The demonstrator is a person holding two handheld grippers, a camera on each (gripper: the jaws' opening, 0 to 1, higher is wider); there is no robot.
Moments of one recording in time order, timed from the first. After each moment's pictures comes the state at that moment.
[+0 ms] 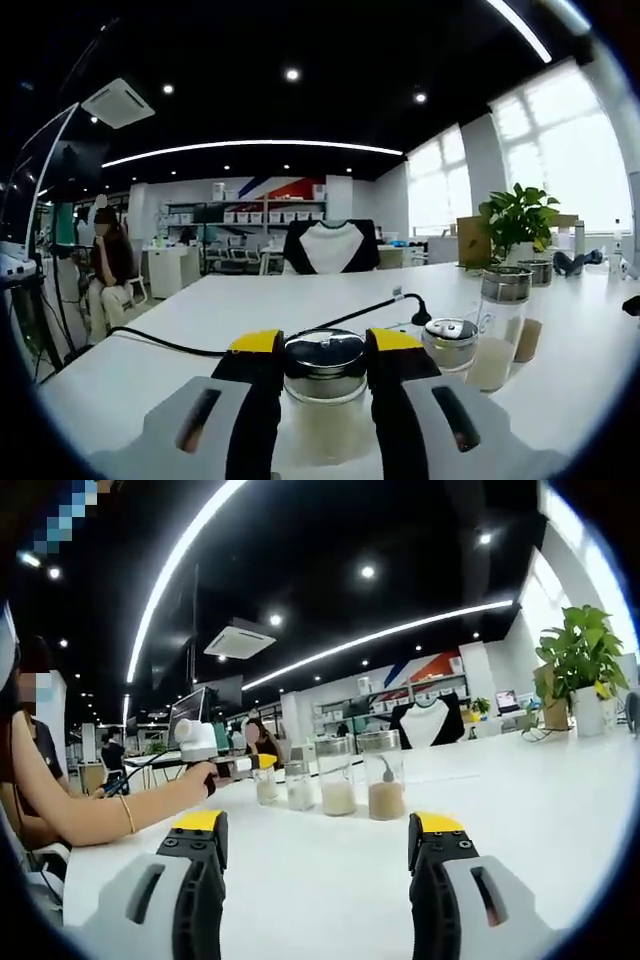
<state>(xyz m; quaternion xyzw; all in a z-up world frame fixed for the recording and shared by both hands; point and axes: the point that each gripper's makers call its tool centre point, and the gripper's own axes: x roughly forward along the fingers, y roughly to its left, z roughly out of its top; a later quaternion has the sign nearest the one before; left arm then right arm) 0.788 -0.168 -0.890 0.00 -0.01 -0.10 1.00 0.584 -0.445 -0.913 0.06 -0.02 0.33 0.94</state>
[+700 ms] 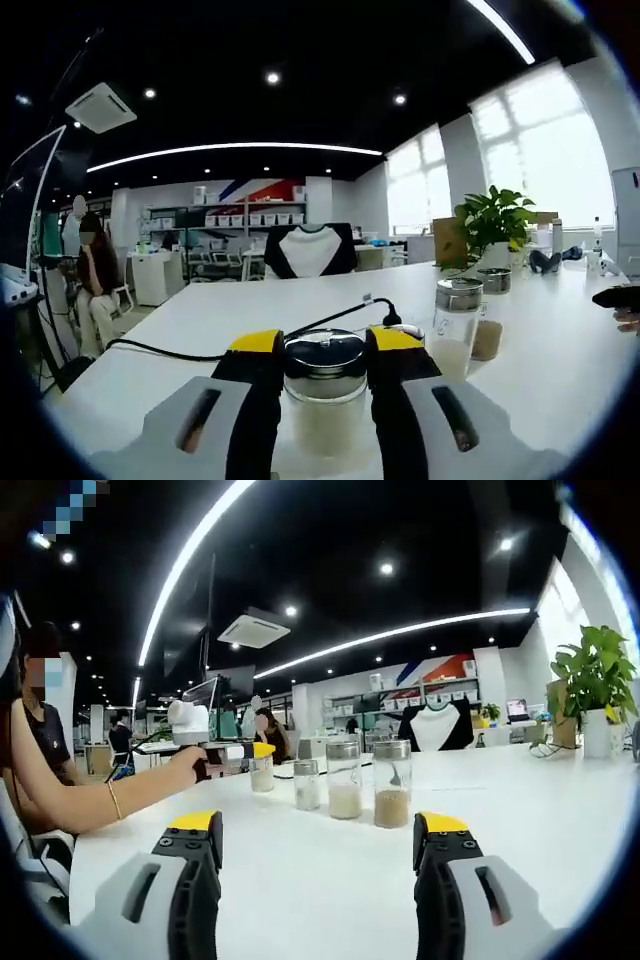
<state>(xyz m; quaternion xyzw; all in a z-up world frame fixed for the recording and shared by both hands) 0.742 -0.187 -0.867 0.04 -0.02 -0.16 0.99 0.576 -0.446 -0.893 0.03 -0.01 0.35 0.94</state>
